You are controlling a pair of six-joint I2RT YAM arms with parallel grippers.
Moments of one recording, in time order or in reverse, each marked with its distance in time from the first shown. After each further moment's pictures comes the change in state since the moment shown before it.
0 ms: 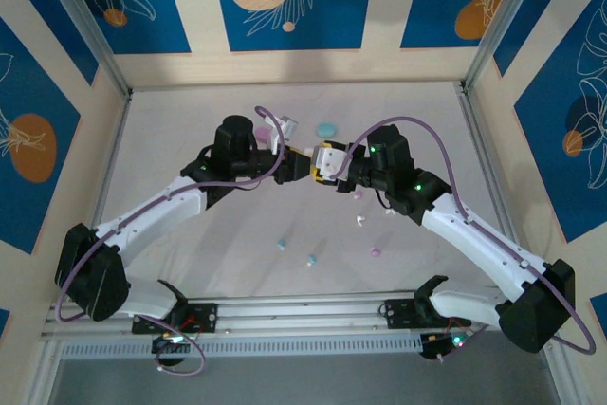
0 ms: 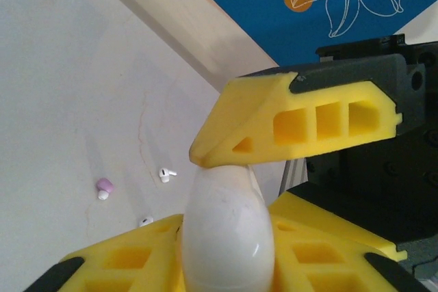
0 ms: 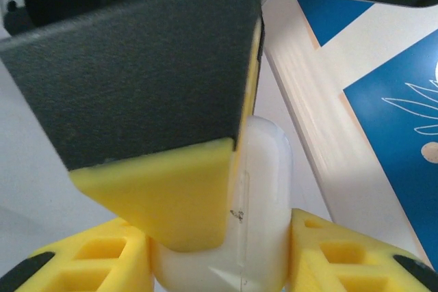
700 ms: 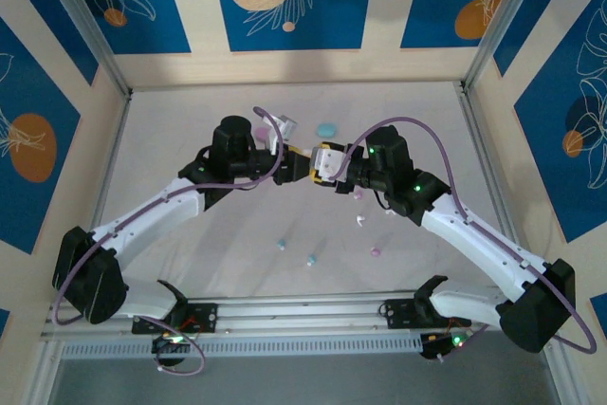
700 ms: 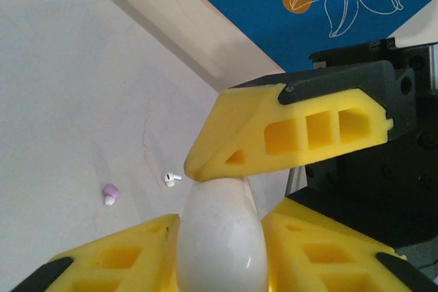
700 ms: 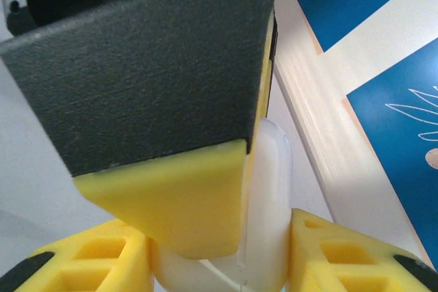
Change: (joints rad) left arm -0.003 -0.020 -0.004 -0.009 -0.011 0.038; right arm 0.007 -0.001 0.000 0.005 -0.002 0.005
